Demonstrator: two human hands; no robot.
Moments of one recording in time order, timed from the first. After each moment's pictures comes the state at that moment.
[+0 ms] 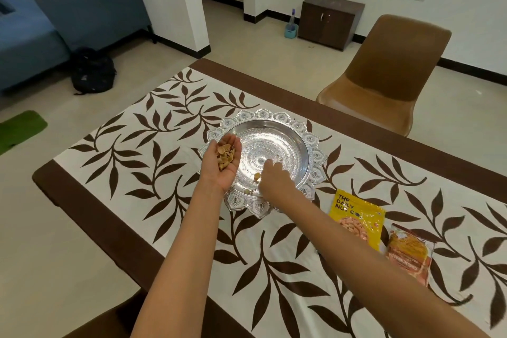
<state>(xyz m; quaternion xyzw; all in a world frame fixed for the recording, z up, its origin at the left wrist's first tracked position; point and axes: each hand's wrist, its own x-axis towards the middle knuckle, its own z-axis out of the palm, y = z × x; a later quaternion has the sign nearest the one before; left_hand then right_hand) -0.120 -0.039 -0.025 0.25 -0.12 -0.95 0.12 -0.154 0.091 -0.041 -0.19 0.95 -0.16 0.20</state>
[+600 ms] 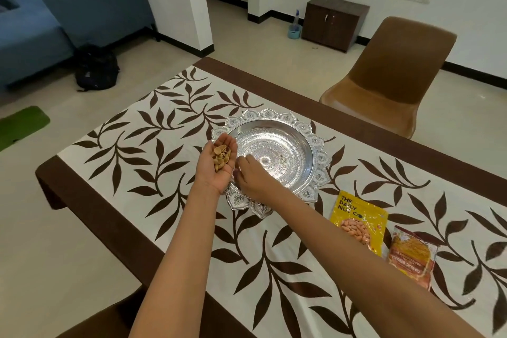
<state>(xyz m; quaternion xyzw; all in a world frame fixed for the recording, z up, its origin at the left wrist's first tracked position) -0.109 -0.050 -0.025 0.25 -0.14 -0.95 0.15 -0.153 0.061 -0.060 -0.43 0.84 -0.29 0.12</state>
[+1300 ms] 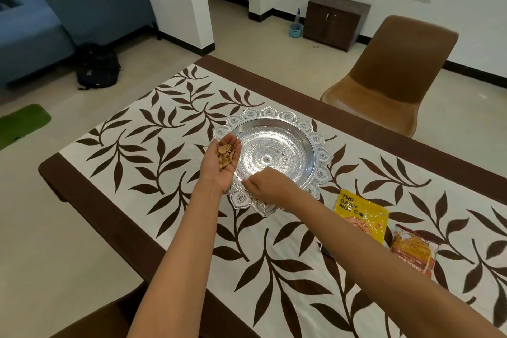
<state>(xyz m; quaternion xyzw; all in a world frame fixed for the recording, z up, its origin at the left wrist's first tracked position) -0.109 -0.045 -0.029 0.27 -0.19 -0.93 0.14 -0.157 0.096 -0.053 -0.50 0.84 -0.16 0.13</state>
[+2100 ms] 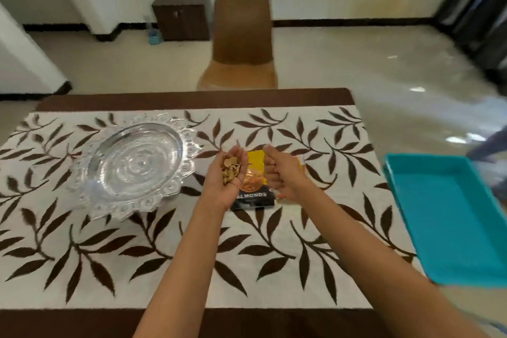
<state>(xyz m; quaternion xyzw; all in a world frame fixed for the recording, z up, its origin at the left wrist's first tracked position) -0.090 0.199 -0.022 0.24 -0.21 -0.94 -0.15 -0.087 0.352 -0.023 0.14 0.55 -0.80 0.22</state>
